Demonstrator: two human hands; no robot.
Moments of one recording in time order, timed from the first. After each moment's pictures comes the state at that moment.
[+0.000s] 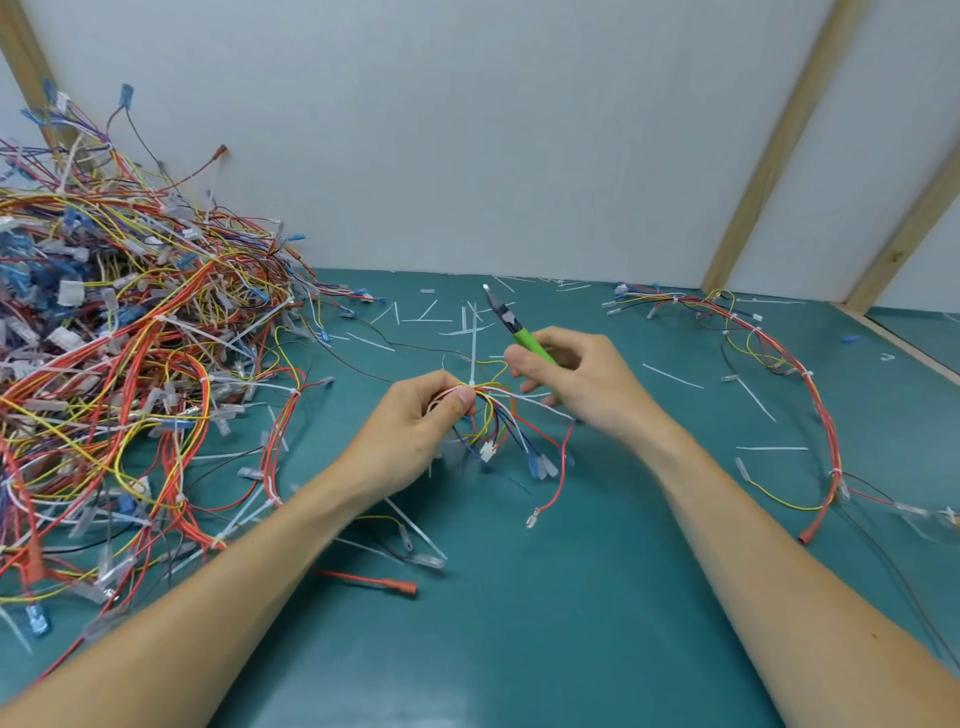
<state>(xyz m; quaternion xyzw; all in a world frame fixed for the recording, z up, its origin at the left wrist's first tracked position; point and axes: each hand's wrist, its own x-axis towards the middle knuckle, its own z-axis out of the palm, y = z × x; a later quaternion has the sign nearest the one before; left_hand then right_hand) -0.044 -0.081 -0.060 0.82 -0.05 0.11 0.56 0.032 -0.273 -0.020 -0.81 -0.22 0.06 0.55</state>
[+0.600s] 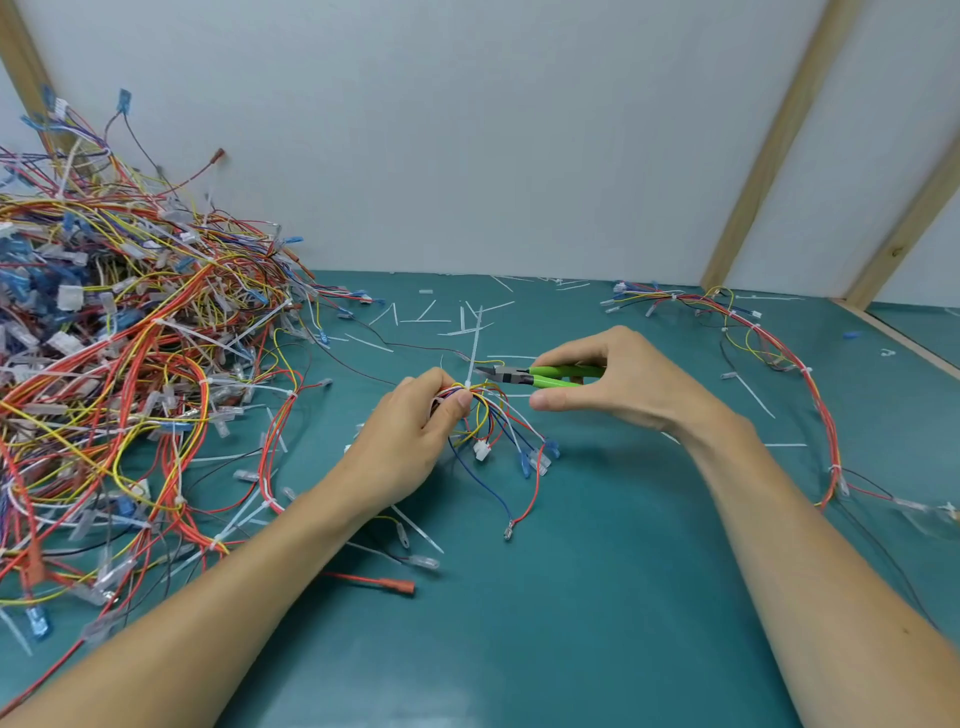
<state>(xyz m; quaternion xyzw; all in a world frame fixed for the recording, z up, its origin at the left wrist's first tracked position) -0.046 -0.081 -0.064 0.90 -0.03 0.15 0.42 0.051 -0.315 -0.012 -0.87 -0.30 0.06 0.38</state>
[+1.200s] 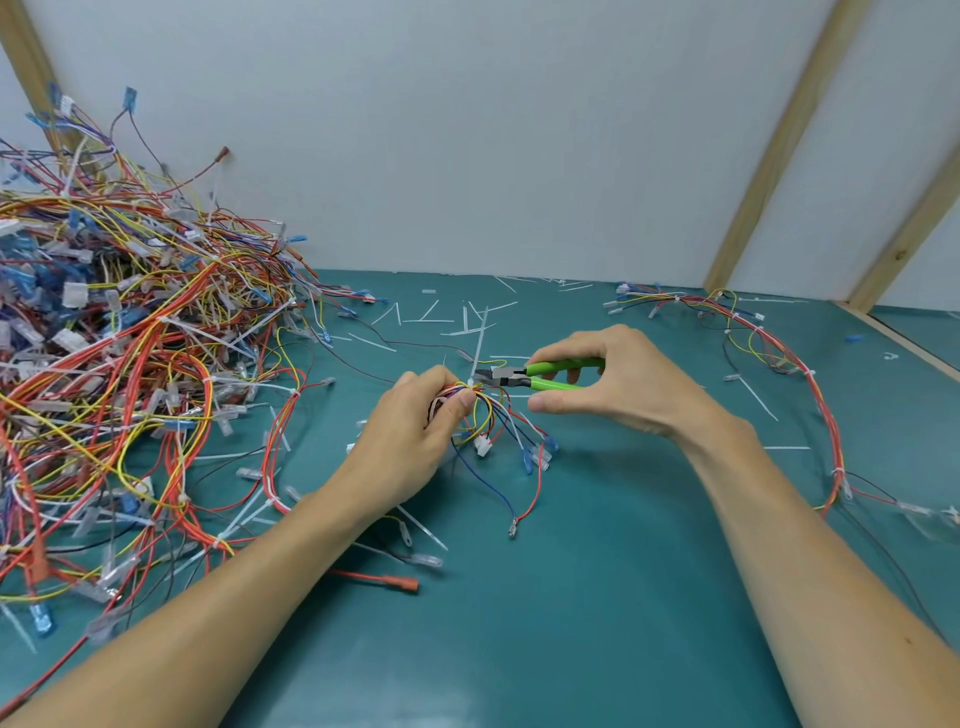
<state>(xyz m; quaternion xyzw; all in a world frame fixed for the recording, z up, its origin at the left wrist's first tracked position) -0.052 -0.083 -0.058 0.90 -0.04 0.19 0.40 0.052 -0.311 -0.013 -0.87 -0.34 0.01 0.36</state>
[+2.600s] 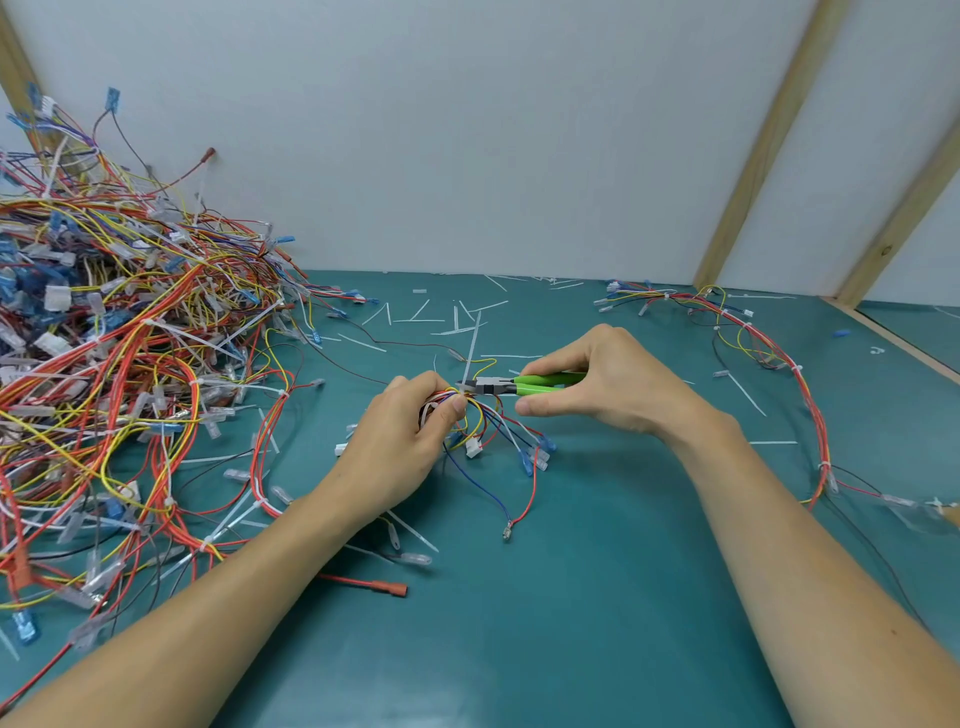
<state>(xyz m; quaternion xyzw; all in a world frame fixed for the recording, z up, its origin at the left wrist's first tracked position) -0.051 -0.085 -0.064 0.90 -0.03 0.18 0.40 0.045 -0.308 -0.009 -0.88 -0.29 0.06 0.36</state>
